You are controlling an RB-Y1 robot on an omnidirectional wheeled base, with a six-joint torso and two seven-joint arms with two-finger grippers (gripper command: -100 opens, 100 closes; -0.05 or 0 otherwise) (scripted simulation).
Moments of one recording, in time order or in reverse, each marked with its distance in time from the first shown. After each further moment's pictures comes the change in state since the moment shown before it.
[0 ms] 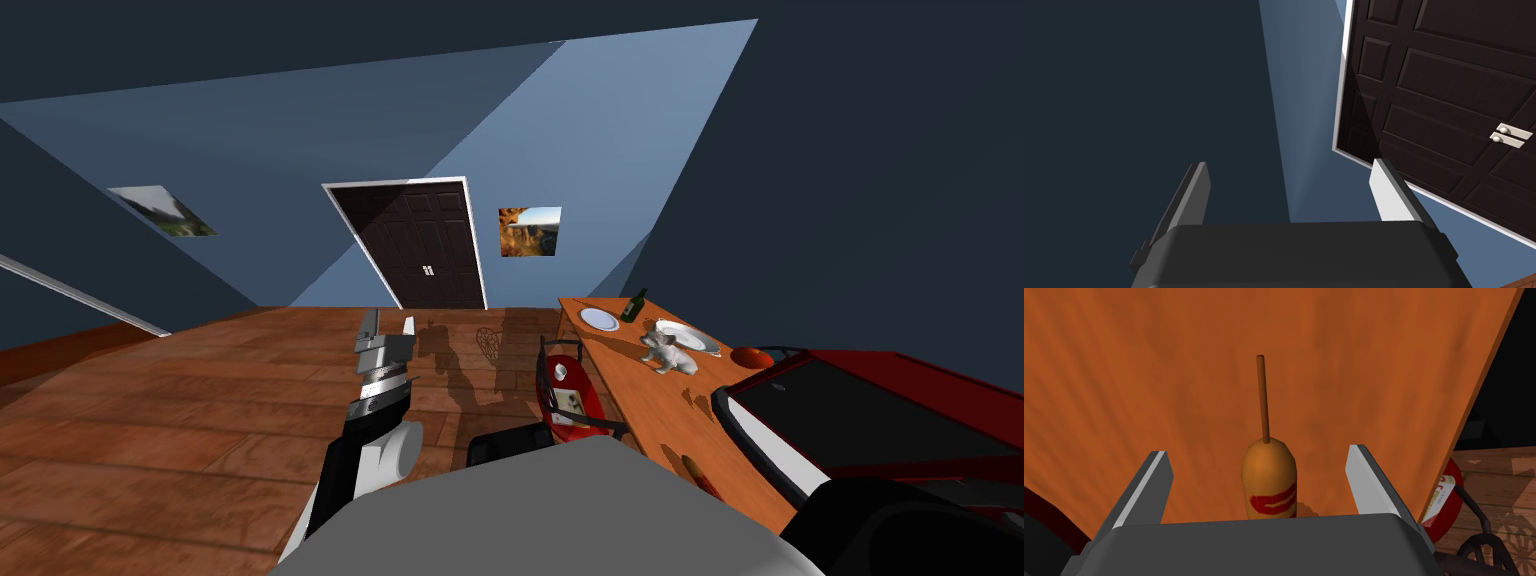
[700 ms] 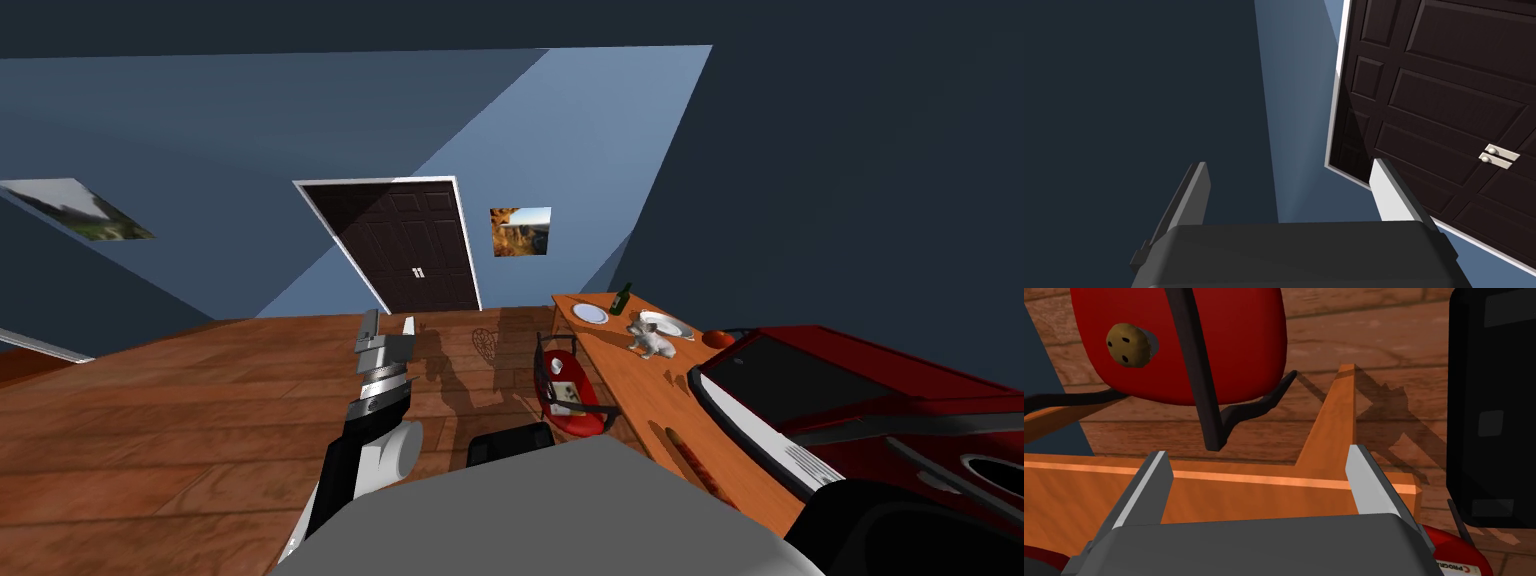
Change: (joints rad) left arm 0.000 0.000 0.000 0.000 0.000 0.000 0.000; right arm 0.081 0.025 0.069 0.074 -0.005 0.067 -0.004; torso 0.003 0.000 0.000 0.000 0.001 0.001
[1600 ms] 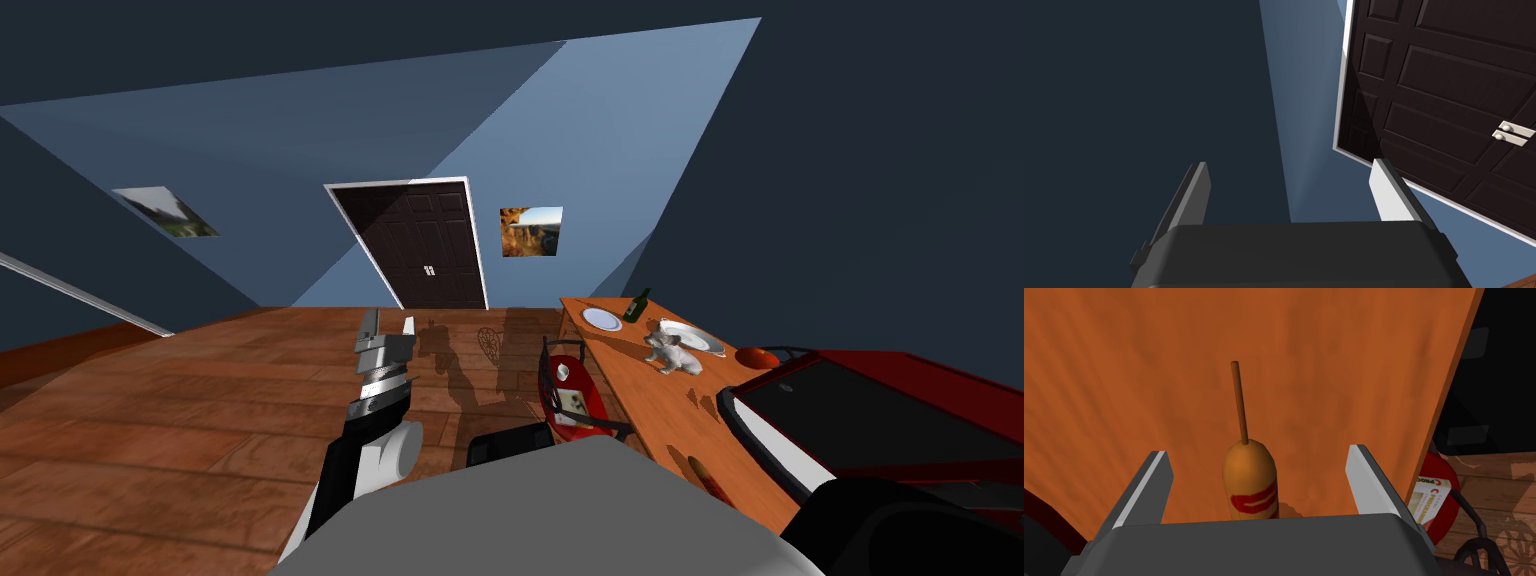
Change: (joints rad) left arm 0.000 0.000 0.000 0.000 0.000 0.000 0.000; right arm -0.070 -0.038 -0.060 -0.087 0.003 -0.049 -0.008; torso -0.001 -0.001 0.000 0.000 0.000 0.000
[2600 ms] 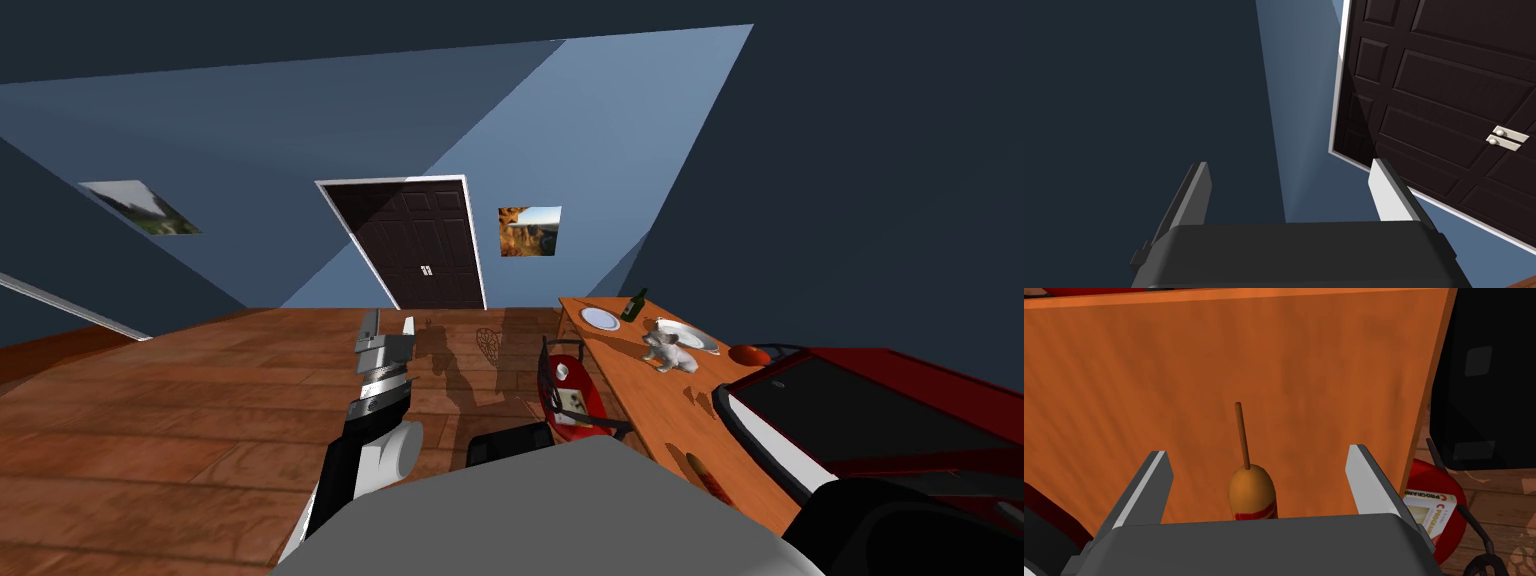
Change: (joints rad) left arm 0.000 0.000 0.000 0.000 0.000 0.000 0.000; right arm 0.031 -0.001 0.006 -0.010 -0.004 0.027 0.001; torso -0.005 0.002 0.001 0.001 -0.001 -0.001
